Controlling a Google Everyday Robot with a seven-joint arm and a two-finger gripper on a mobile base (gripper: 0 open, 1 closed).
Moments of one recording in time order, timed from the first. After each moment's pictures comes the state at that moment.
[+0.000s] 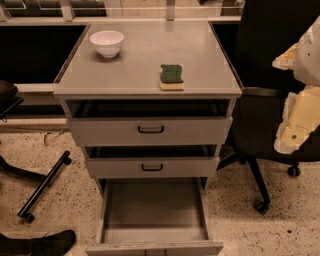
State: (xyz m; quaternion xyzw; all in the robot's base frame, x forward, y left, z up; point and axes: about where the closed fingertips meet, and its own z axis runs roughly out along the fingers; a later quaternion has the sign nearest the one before) arm 0.438 -0.217 0.976 -0.60 0.78 -0.03 0.16
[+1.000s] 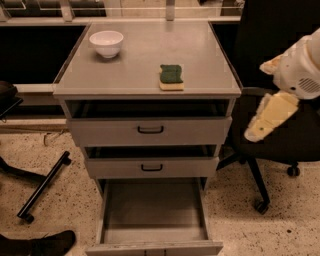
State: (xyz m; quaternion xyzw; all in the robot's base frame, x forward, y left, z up) arm 0.498 -0.211 0.936 -0.56 0.79 0.01 0.25
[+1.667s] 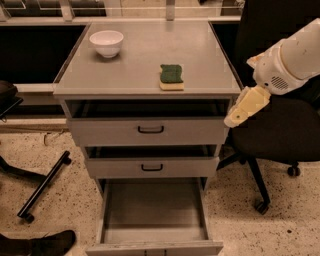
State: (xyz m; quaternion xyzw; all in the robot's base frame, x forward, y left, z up) arm 0.561 -0.199 0.917 -0.53 0.79 0.01 0.32
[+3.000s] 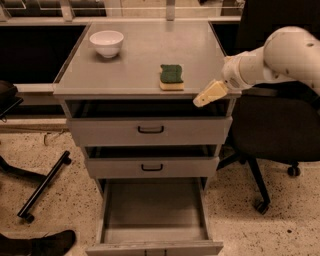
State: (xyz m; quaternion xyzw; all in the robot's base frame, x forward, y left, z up) arm 0.704 -0.171 0.856 -0.46 0.78 0.03 0.43
